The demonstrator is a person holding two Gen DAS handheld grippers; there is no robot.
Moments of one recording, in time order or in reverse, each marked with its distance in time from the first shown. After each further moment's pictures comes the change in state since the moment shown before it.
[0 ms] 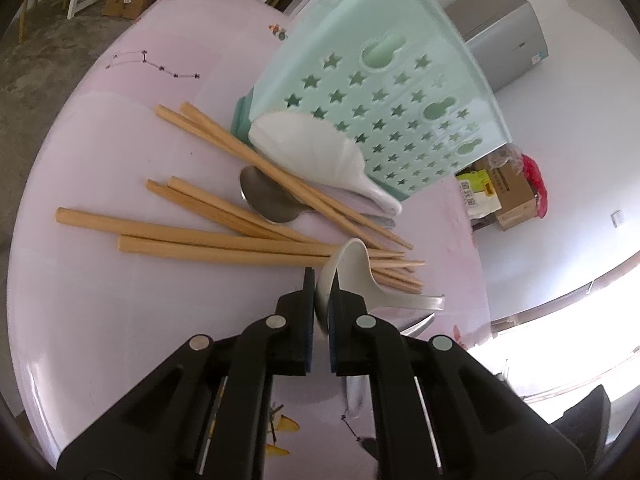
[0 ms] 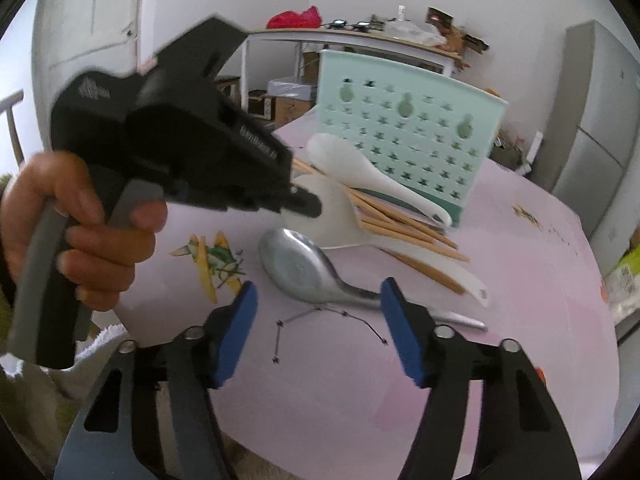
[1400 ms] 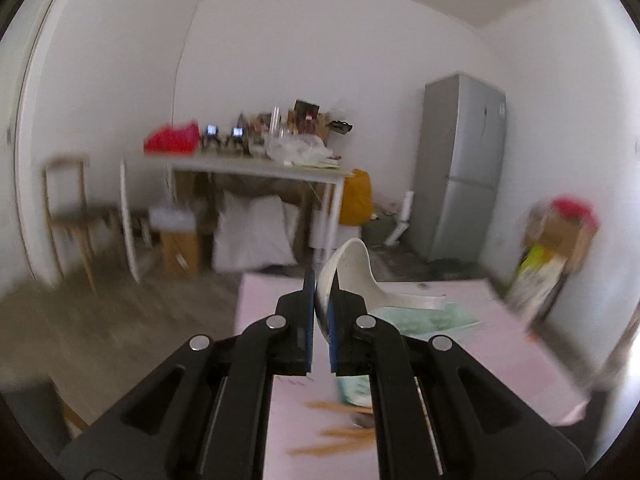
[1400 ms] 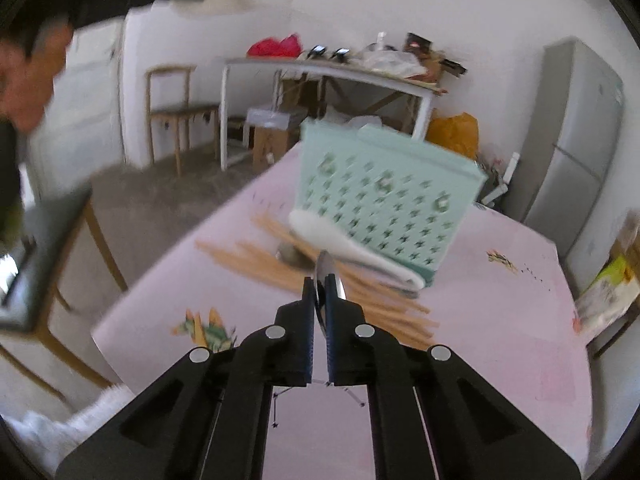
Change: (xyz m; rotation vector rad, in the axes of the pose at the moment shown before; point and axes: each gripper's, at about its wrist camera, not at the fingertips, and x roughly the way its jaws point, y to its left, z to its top) left arm -0.210 -0.098 0.056 0.537 -0.707 0.377; right arm -0.032 -0.002 0.055 0.070 -0.103 -0.079
